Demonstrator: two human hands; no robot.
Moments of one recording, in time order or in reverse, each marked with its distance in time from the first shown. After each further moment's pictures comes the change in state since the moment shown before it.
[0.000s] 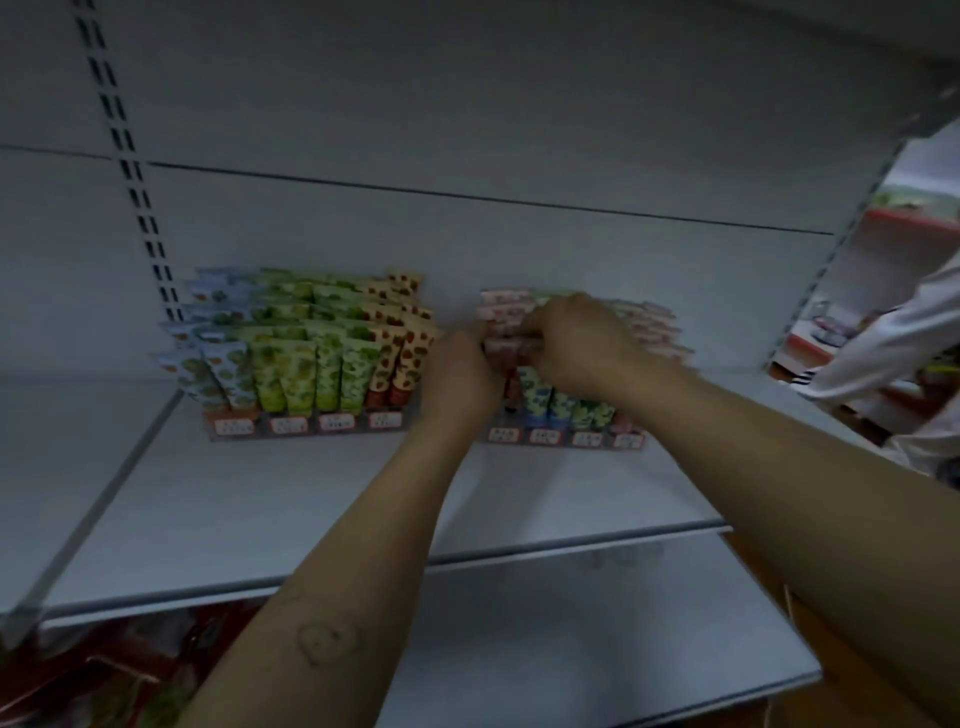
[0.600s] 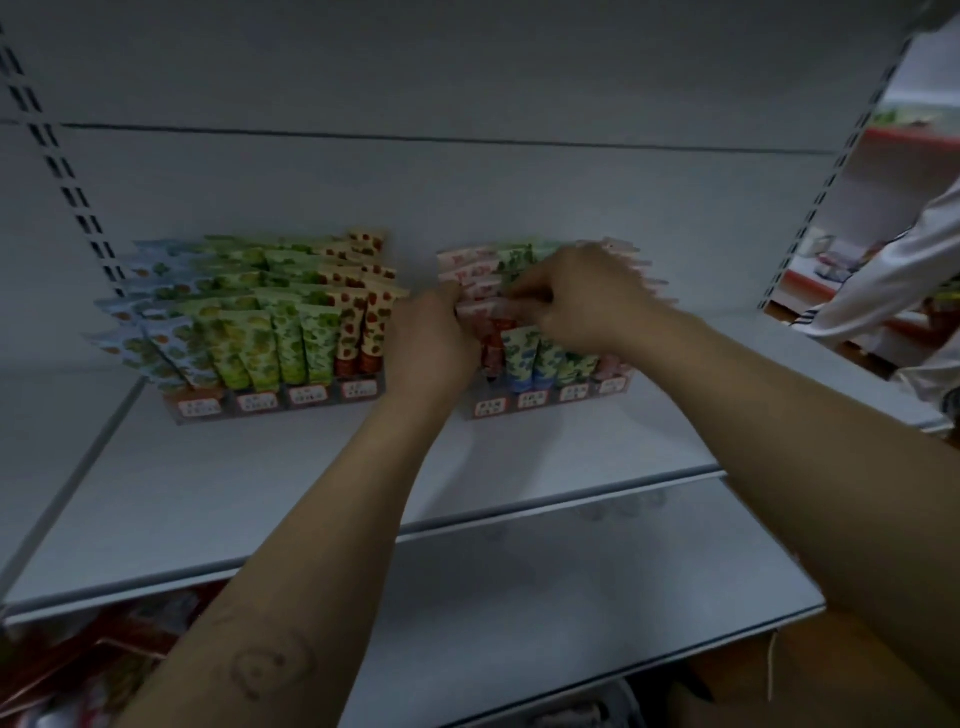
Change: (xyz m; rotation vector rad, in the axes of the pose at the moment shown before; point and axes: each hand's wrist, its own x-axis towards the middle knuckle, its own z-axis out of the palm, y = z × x) left_hand -0.009 0.008 -0.007 0.271 0.045 0.068; right_hand -0.012 0.030 0.014 0.268 0.081 -0.048
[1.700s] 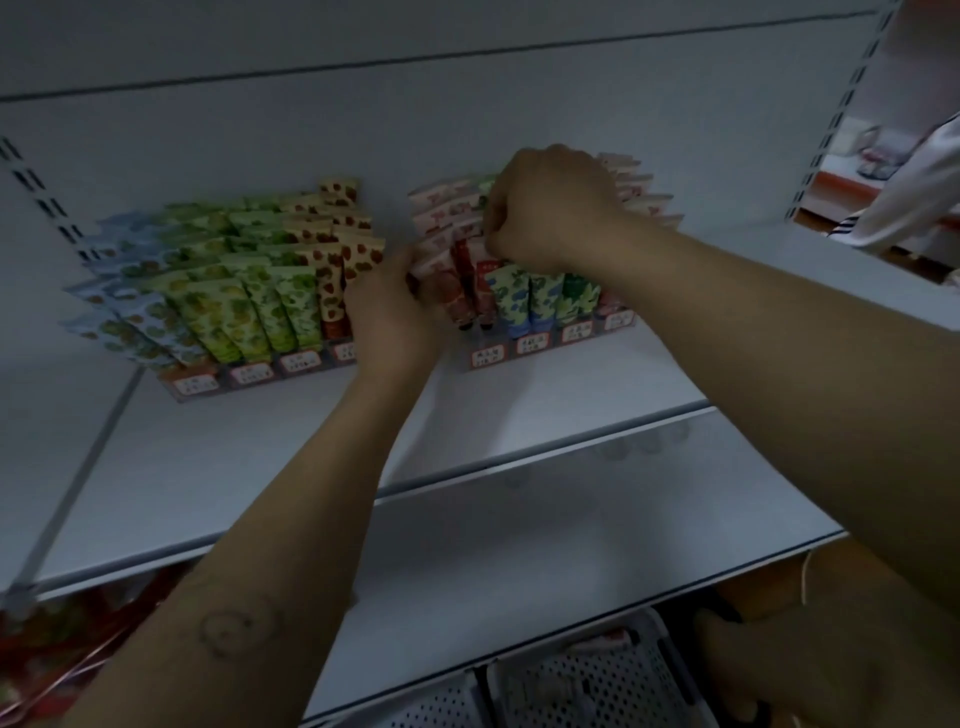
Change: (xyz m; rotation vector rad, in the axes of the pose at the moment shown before) left_hand -0.012 -0.022 0.015 -0.156 0.109 -0.003; right_hand 0.032 0.006 0.016 -0.064 0.123 0.091
